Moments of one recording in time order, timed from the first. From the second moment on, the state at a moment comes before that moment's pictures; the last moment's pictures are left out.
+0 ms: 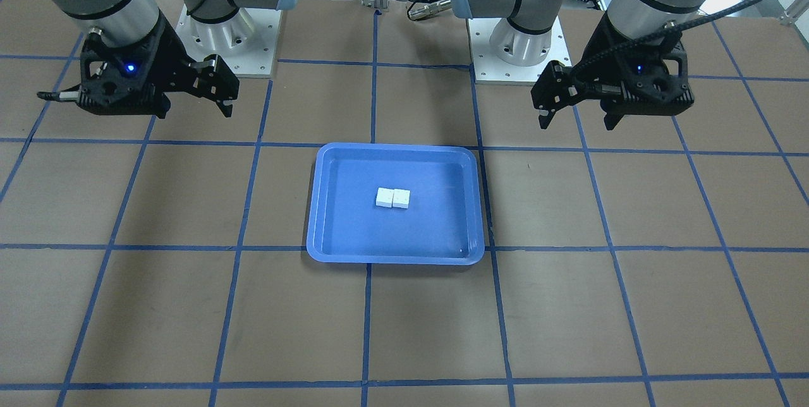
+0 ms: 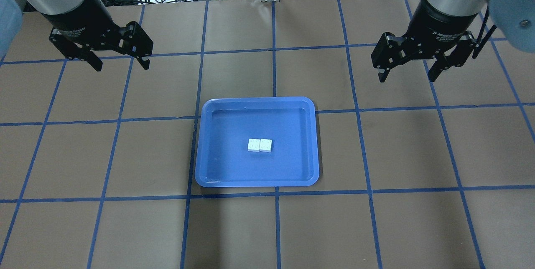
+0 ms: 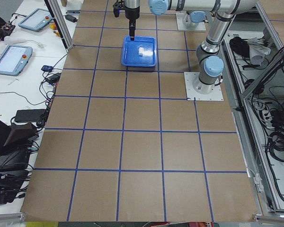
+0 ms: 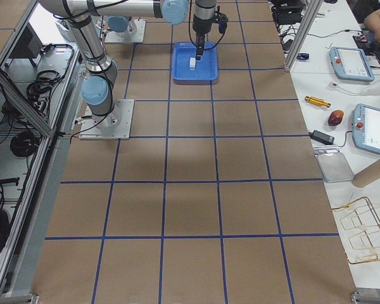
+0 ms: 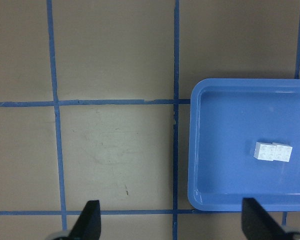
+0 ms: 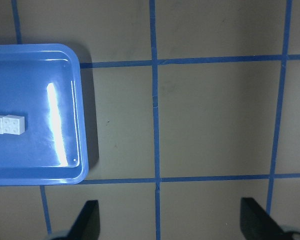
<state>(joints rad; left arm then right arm) -1.51 -1.56 -1.54 -1.59 1.59 0.06 1.53 -1.61 1.60 -1.48 -1.57 0.00</state>
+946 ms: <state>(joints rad) -1.51 -1.59 -1.49 -1.53 1.55 0.21 1.54 -1.63 1.59 -1.48 -1.57 0.03</state>
